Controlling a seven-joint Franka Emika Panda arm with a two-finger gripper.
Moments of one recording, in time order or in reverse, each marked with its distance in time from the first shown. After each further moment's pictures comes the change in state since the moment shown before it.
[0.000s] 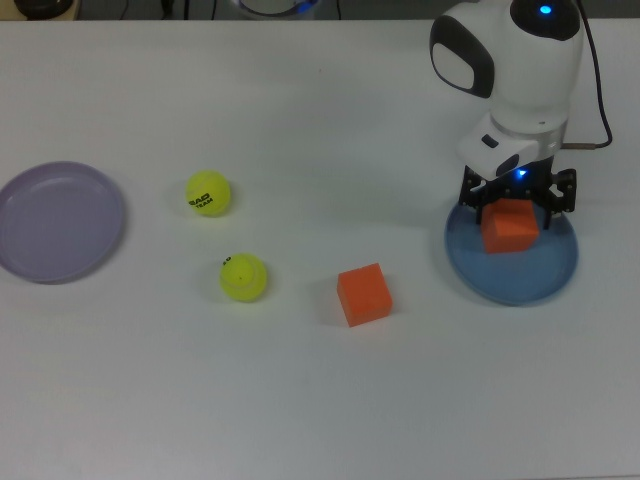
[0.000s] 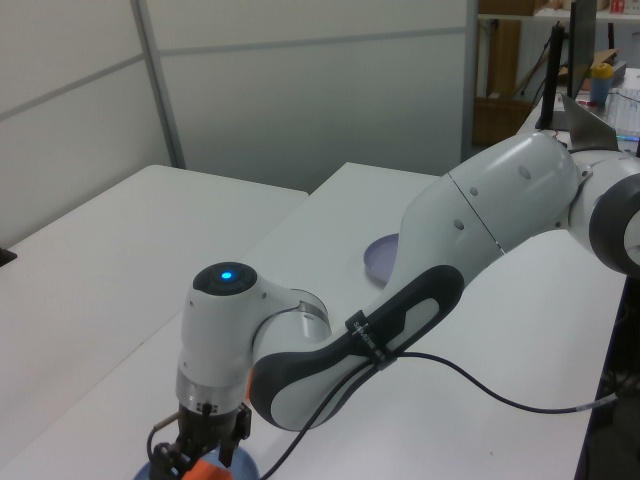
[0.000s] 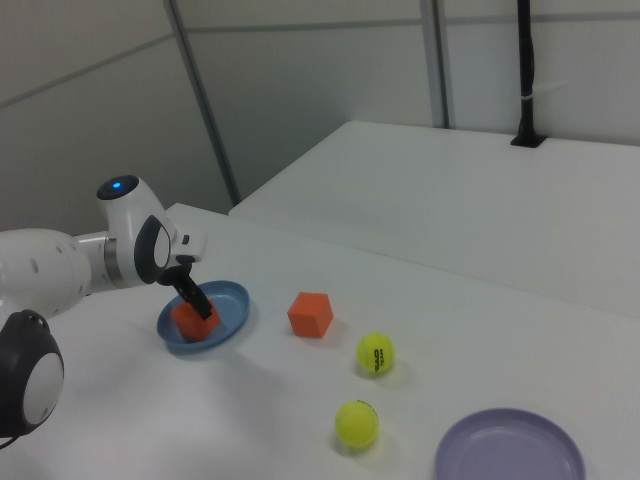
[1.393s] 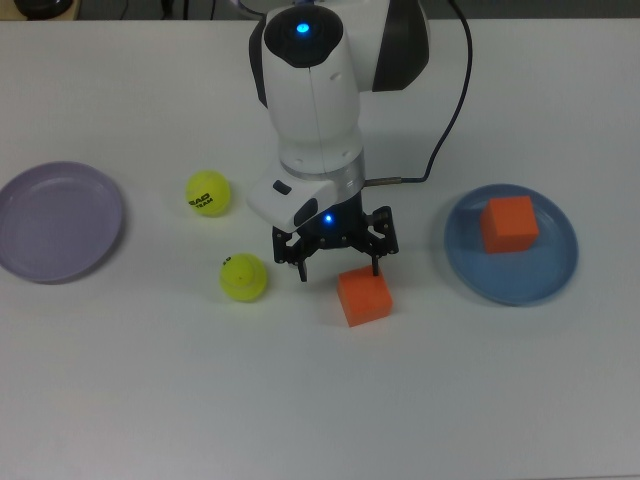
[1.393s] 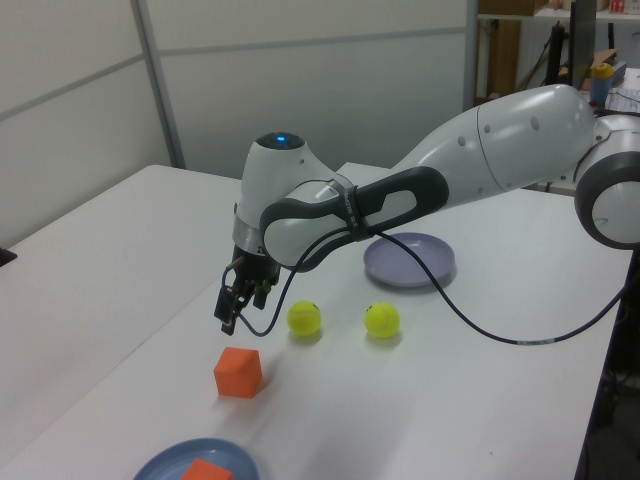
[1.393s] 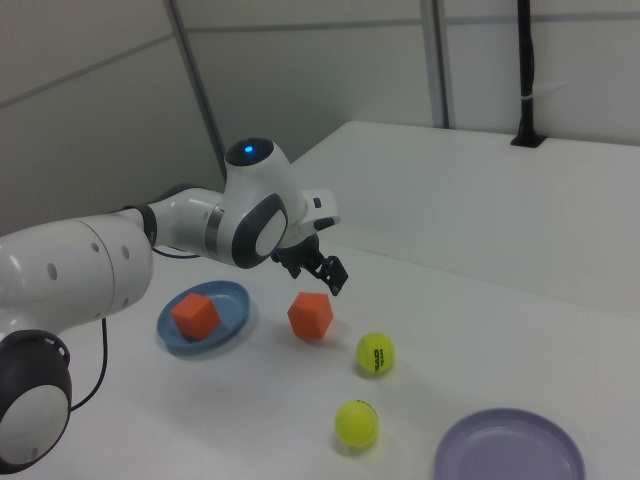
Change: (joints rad) arm -0.120 -0.060 -0.296 0.097 0.297 -0.091 -0.786
